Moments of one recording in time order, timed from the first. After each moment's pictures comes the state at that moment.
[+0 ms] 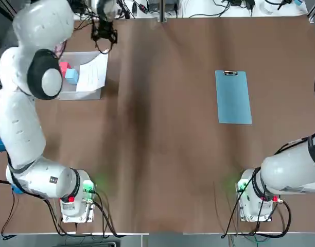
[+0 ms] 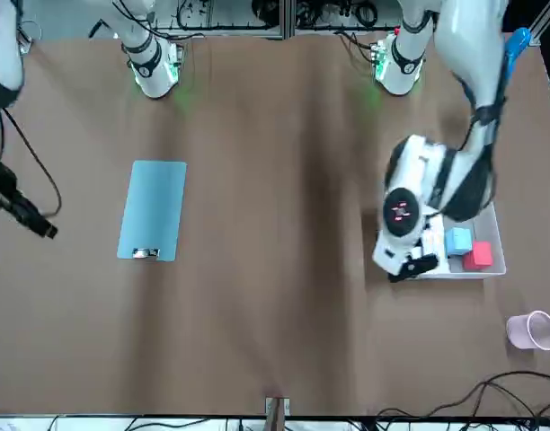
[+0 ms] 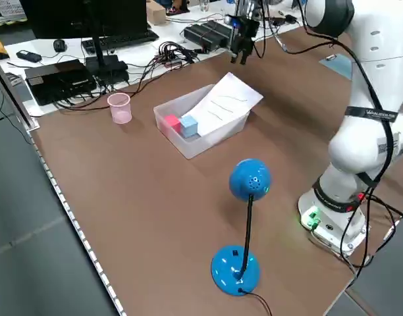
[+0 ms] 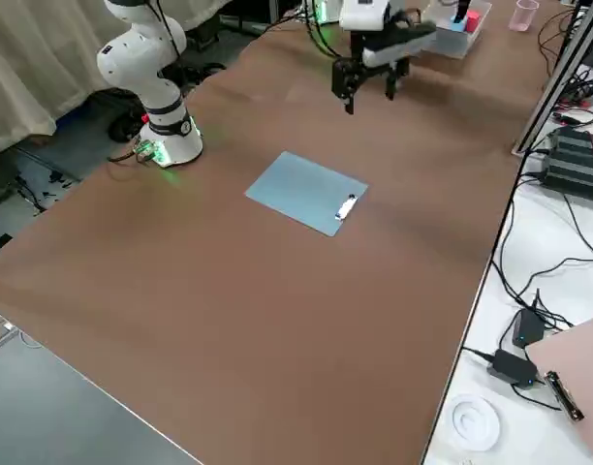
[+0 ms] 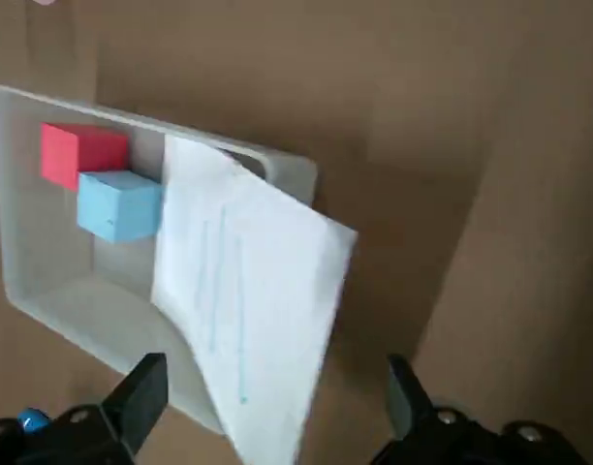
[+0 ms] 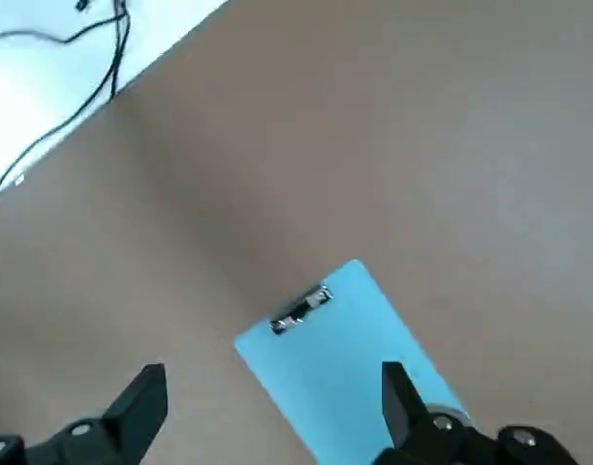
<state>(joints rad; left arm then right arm) -0.27 0.58 -0.21 -1.44 0.42 1.65 -0.78 -0.05 0.20 0.03 -1.52 -0.01 1.81 0.68</state>
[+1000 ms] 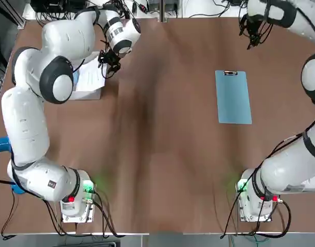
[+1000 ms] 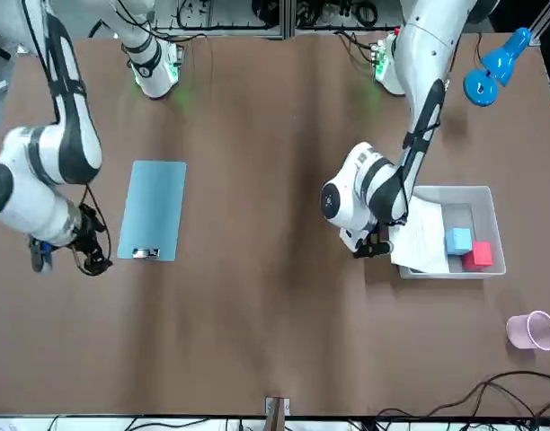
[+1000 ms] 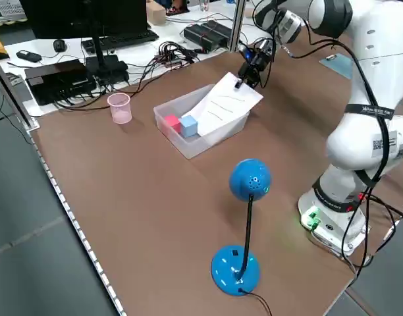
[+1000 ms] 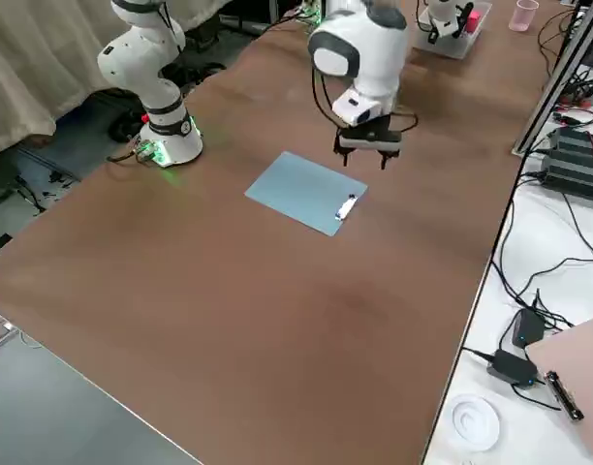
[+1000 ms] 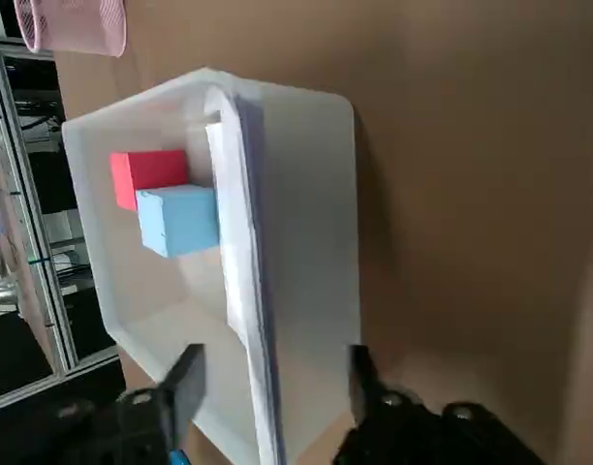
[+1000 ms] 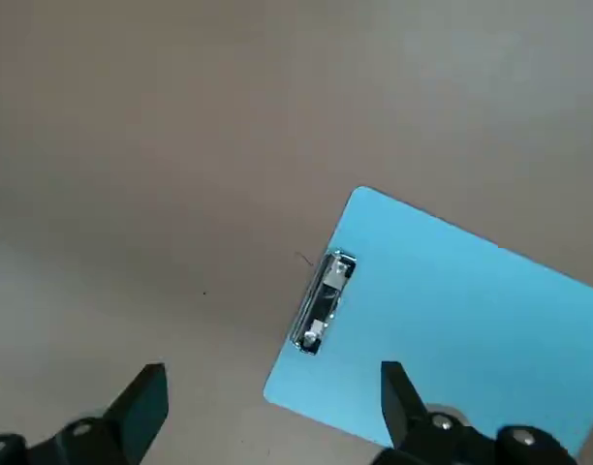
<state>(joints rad) -0.35 0.61 -0.21 -1.68 0.73 1.65 -0.82 0.00 0.33 0.03 -1.84 0.00 2.17 1.26</state>
